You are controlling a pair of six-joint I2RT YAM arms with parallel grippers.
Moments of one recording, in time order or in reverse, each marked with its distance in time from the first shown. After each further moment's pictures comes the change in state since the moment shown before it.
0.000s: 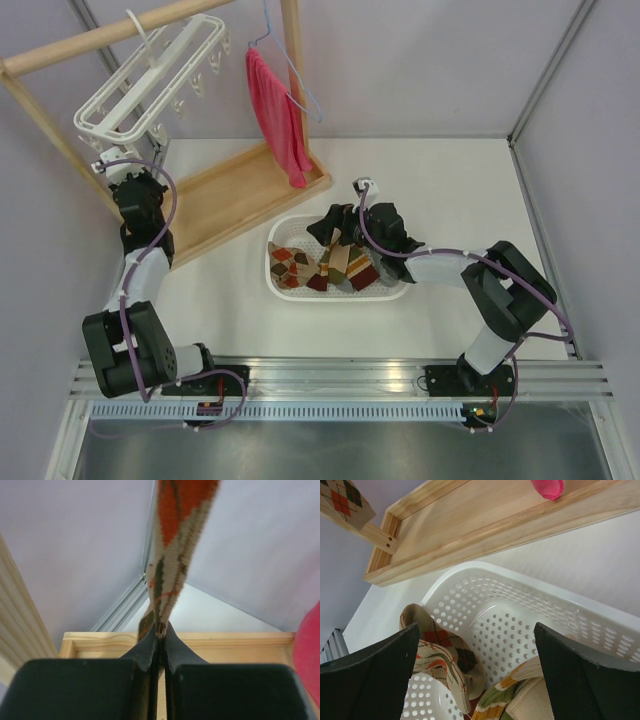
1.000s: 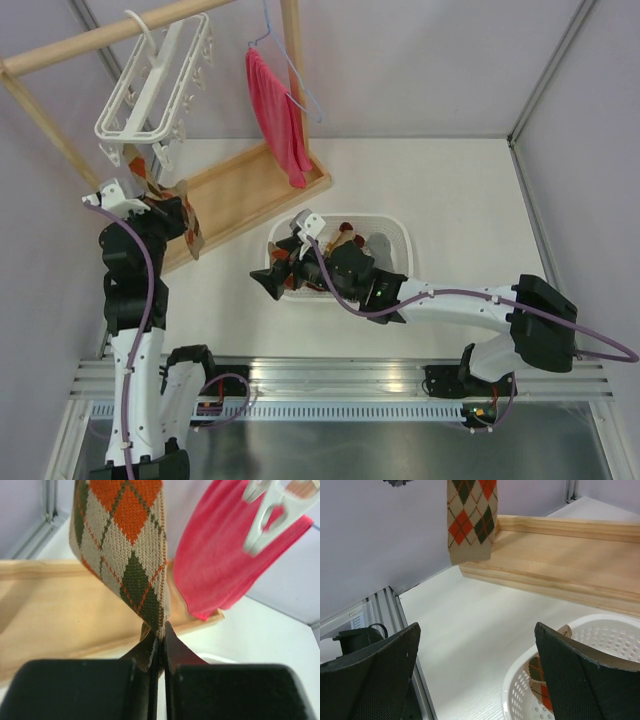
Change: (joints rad) left arm -0.129 -0.645 0.061 -0.780 0.217 -0.251; right arm 0.499 -0.206 0.138 -0.134 0.256 -0.320
